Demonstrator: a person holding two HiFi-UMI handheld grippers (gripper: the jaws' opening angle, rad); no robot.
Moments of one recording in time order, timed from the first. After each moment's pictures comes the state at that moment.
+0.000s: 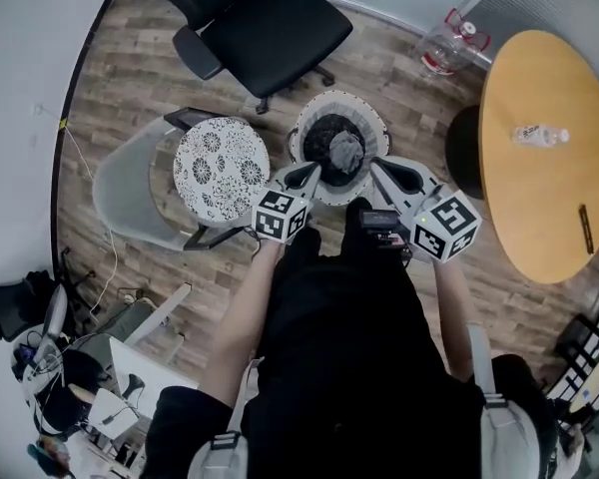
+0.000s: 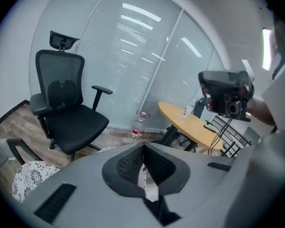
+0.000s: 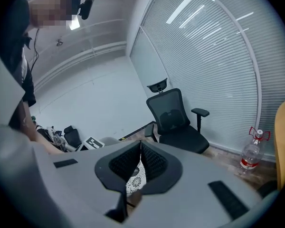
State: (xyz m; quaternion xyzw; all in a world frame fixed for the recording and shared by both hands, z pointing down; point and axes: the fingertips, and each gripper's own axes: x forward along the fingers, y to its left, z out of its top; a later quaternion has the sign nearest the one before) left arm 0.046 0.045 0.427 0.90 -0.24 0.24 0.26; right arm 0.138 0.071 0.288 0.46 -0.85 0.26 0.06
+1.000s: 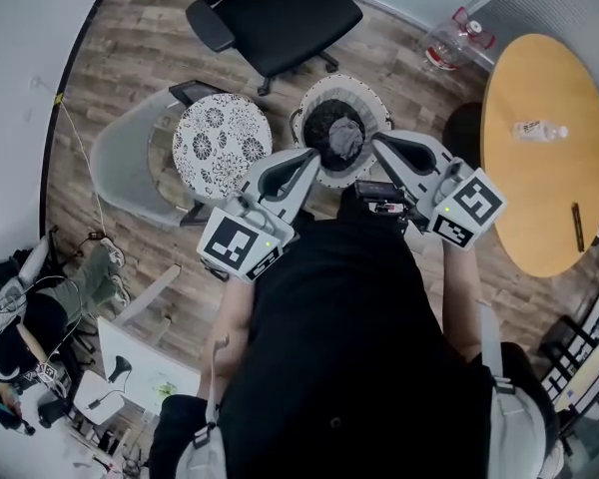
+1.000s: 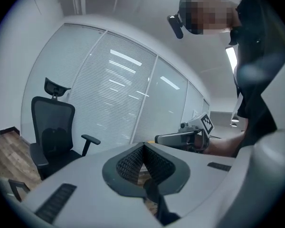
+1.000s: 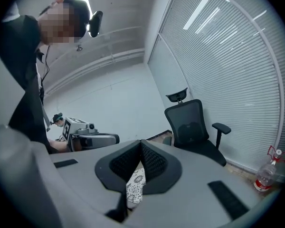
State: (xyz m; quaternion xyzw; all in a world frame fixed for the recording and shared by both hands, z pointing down) left arm -0.004 0.070 0.187 0.96 -0.23 0.03 0.15; right arm 0.082 0.074 0.202 0.38 -0.90 0.19 0.04
